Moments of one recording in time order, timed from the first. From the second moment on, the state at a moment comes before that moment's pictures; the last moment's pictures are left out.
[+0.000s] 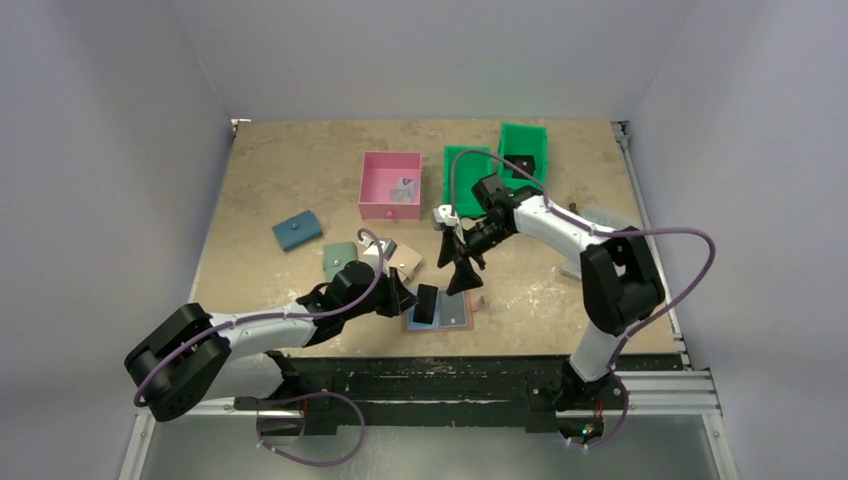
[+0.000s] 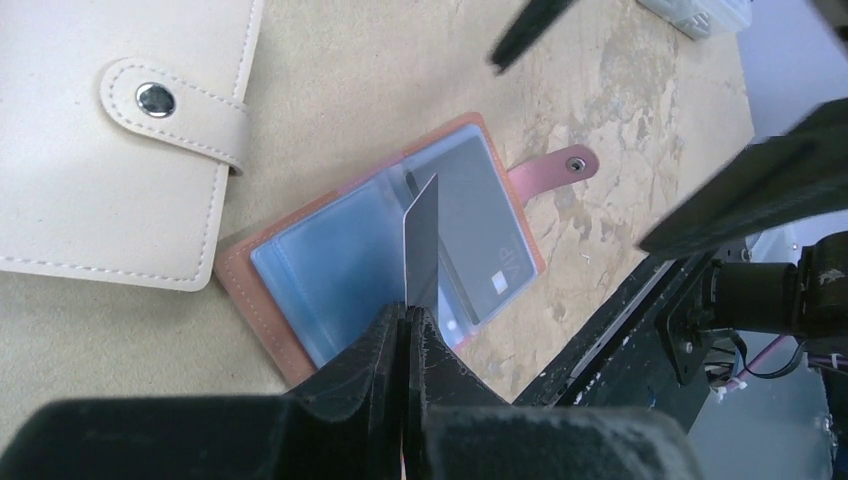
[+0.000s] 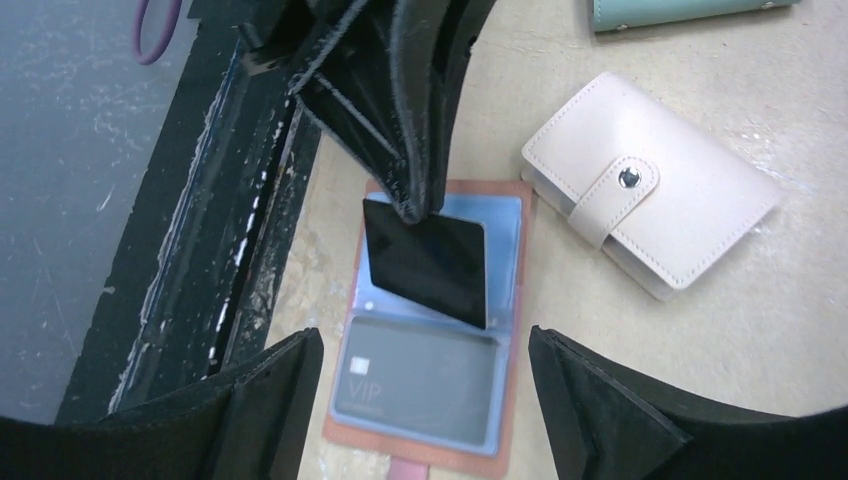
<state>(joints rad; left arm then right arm) -0.82 1.22 0.35 0.37 0.08 -0.71 0.49 1.71 1.21 -0.84 -1.02 -1.01</state>
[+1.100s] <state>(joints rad) -0.82 1.03 0.36 0.29 0.05 -0.71 0.58 1.95 1.38 -1.04 -1.09 -1.19</state>
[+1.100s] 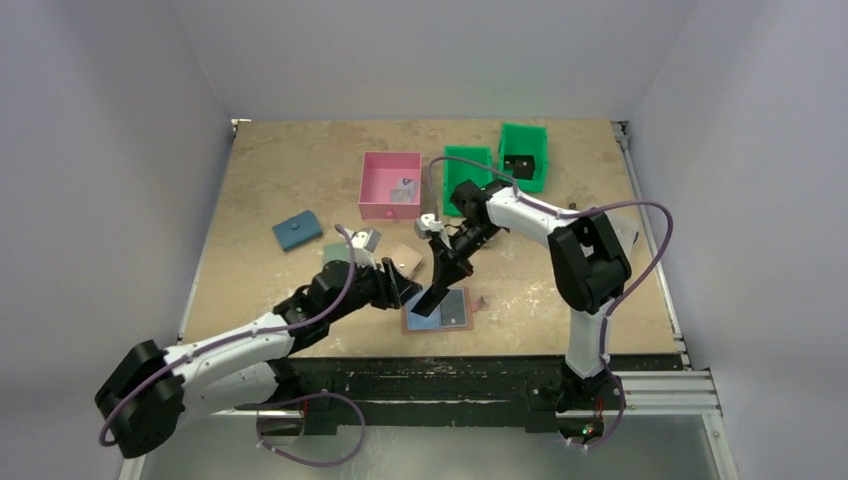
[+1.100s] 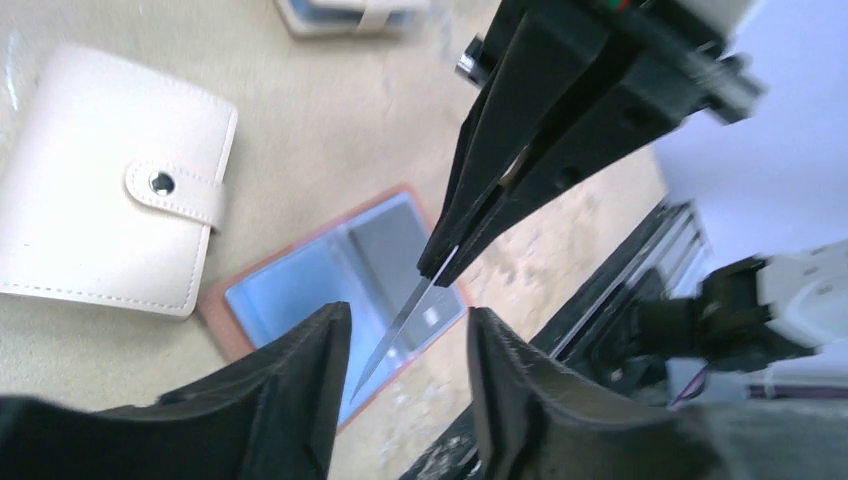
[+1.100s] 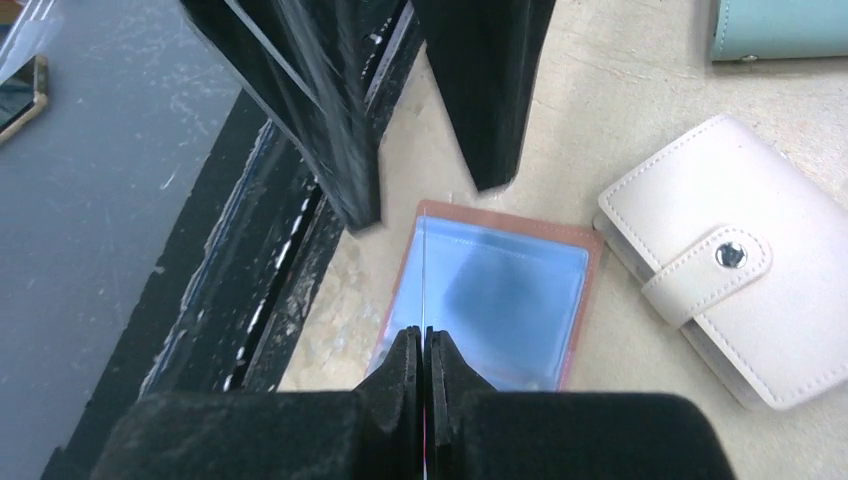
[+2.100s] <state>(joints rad) -0.82 0.65 0.31 0.08 -0.19 -0.81 0.11 1.52 1.41 -0.91 -0.87 -0.87</state>
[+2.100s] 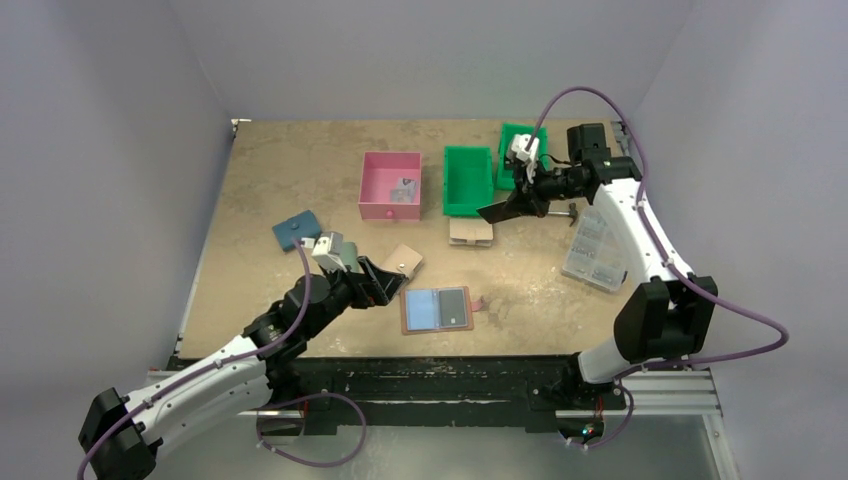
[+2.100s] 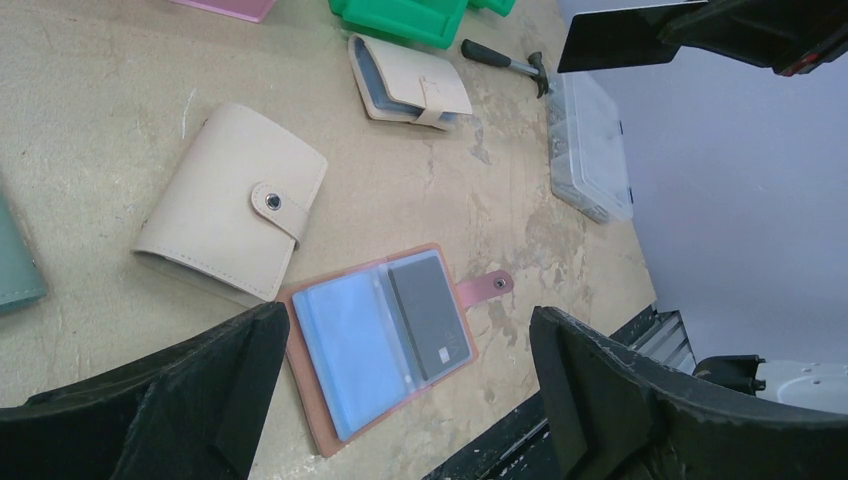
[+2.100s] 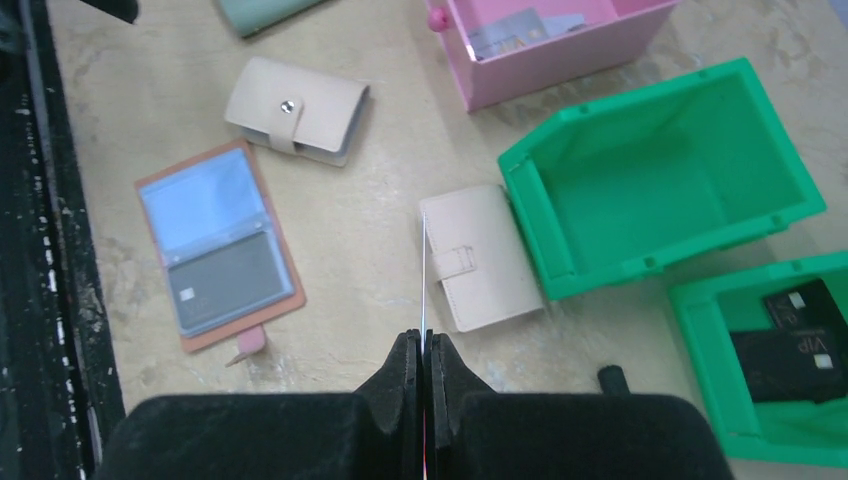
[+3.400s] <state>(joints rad) -0.82 0.65 0.28 0.05 -0.20 -0.81 0.08 1.68 1.63 -0.71 -0.49 -0.70</state>
